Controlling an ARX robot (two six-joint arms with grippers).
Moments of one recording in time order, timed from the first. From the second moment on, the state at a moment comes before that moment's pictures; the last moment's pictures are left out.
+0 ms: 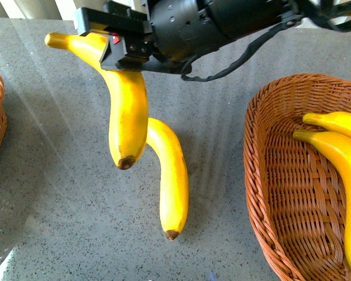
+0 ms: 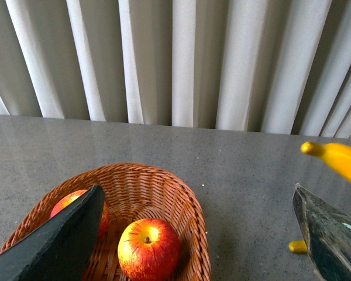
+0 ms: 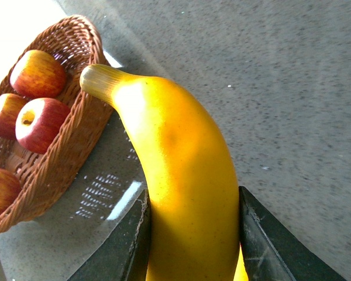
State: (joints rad) left arm 0.00 0.02 0.01 0.00 0.00 -0.01; right arm 0.50 1.87 1.09 0.18 -0.36 0.20
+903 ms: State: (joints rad) left arm 0.00 0.02 0.01 0.00 0.00 -0.01; right arm 0.17 1.65 0.66 0.28 -0.25 0.19
